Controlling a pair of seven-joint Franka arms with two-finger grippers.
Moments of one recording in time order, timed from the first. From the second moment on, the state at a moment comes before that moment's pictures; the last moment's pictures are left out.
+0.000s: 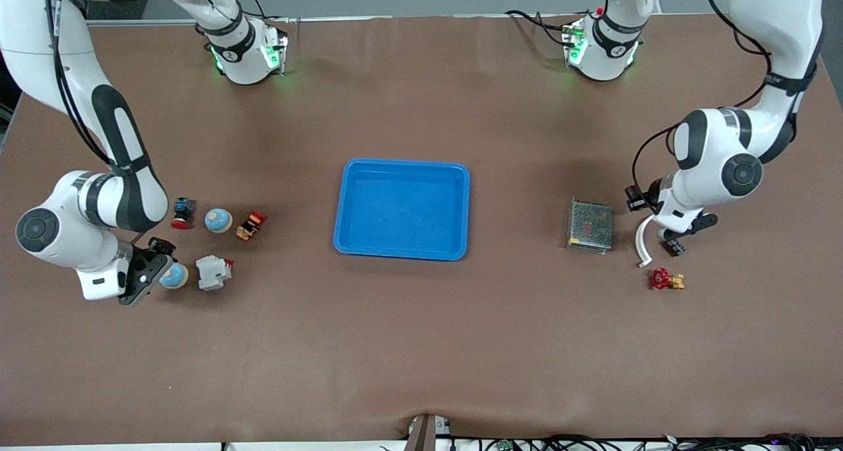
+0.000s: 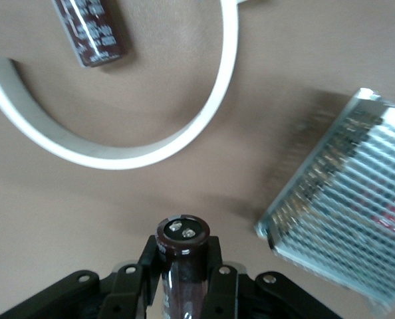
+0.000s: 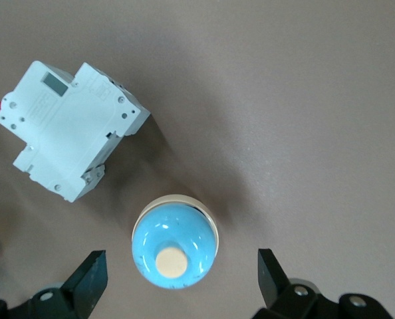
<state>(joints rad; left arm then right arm) 0.18 0.25 -0.19 -2.22 0.05 2.22 -0.36 -0.09 0.61 -0.08 -1.79 0.01 2.41 -1.15</state>
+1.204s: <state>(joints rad) -0.01 0.35 -0.49 -1.86 0.05 1.92 -1.11 -0.09 0.68 -0.08 -1.78 0.01 2.45 -1.17</state>
